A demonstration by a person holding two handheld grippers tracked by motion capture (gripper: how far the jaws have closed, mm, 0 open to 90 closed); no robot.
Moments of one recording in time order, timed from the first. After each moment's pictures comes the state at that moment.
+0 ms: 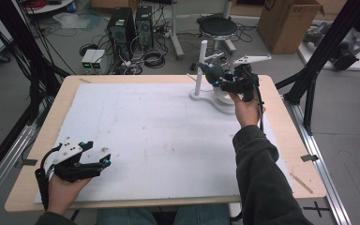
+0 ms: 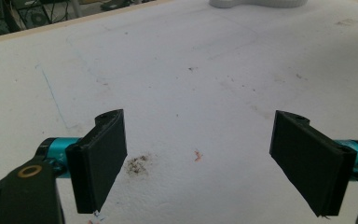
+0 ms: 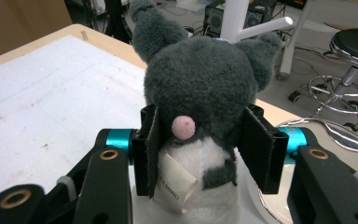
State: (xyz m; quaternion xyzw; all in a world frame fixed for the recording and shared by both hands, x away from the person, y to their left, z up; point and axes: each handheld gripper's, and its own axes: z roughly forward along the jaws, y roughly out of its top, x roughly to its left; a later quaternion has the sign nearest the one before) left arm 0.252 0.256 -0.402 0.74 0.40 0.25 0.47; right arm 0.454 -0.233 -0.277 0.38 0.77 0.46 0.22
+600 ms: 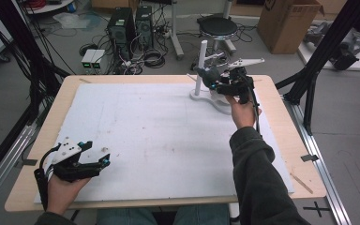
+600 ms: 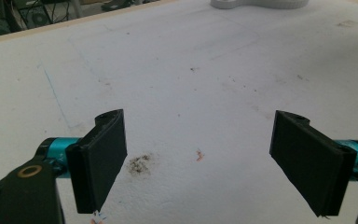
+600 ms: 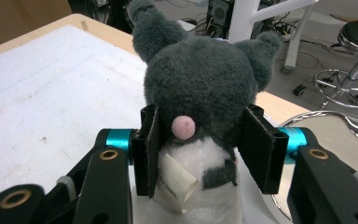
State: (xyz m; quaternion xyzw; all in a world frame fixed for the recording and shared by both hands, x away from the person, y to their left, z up) left arm 0.252 0.258 -0.402 0.74 0.41 0.25 0.48; right arm 0.459 -0.225 -0.291 0.38 0.78 0.44 0.21
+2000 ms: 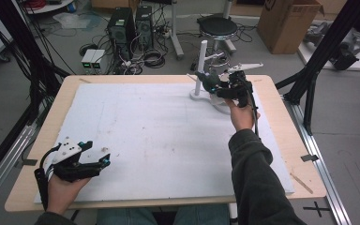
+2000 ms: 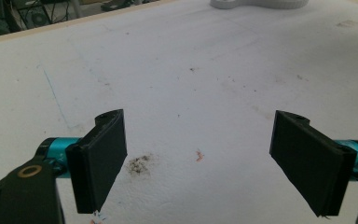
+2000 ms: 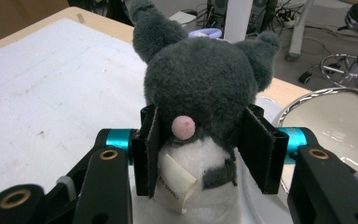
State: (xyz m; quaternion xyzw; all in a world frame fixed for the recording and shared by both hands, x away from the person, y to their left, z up) left arm 0.252 0.259 -0.401 0.74 0.41 0.25 0.47; right arm 0.462 -0.228 -0.308 0.40 0.78 0.44 0.19
